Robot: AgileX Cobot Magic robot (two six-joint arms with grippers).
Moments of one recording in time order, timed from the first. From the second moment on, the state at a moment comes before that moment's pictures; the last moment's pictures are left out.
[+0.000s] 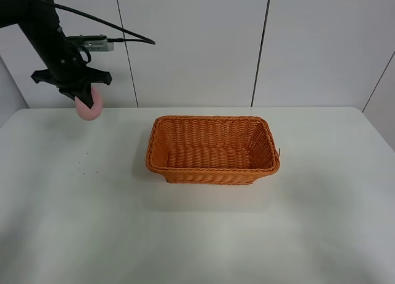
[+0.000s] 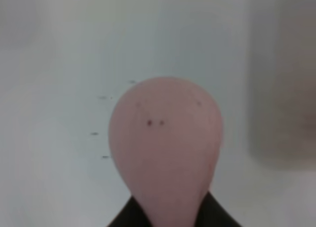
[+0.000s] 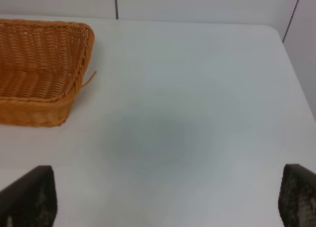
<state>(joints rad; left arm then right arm) -0.13 2.03 -1.87 -0.03 1.13 0.00 -0.01 -0.01 -0.49 0.03 1.02 -0.02</state>
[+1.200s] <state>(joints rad) -0.60 2.46 -2.26 -0.08 1.15 -0.05 -0.01 -0.01 -0.49 0.03 1.02 -0.02</state>
